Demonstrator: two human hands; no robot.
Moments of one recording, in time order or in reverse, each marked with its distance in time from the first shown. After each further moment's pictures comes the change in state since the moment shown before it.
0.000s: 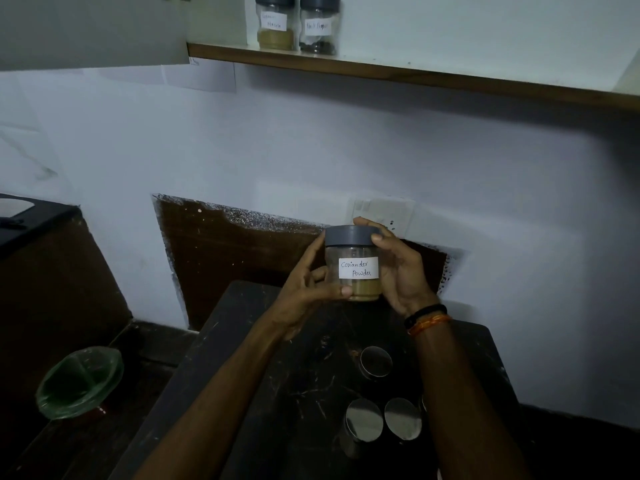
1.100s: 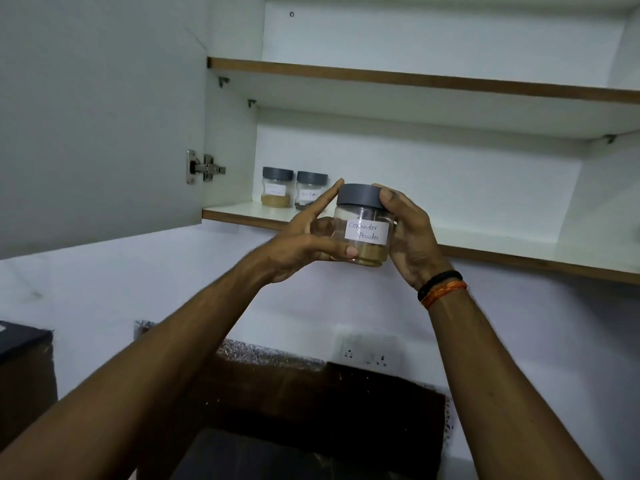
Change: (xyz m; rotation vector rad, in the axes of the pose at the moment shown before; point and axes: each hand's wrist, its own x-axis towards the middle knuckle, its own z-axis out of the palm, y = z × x) left_hand 0.138 0.260 0.021 0.335 -0.250 0.354; right_hand 0.113 -0.226 0.072 -0.236 -0.018 -0.471
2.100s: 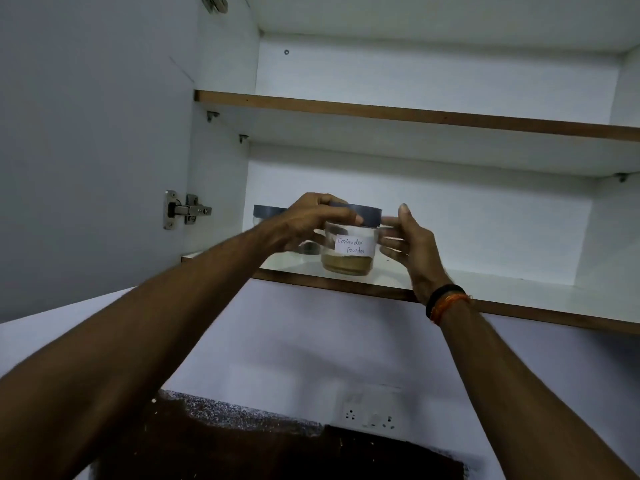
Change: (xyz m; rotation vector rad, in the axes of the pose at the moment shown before) left_hand 0.139 0.031 -0.077 0.315 0.129 -0.064; right_hand 0.107 0.028 -0.023 -0.332 0.212 -0.021
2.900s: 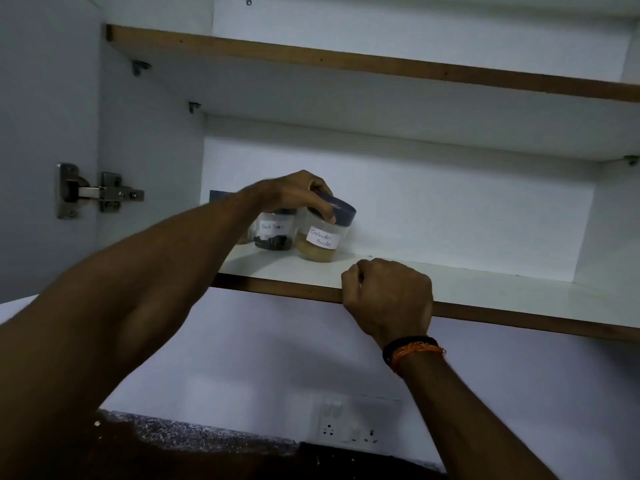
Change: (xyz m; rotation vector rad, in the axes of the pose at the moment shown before) left_hand 0.147 -0.050 -0.028 0.598 -0.195 0.042; right_hand -0.007 0.076 0.011 -1.343 0.348 -0.584
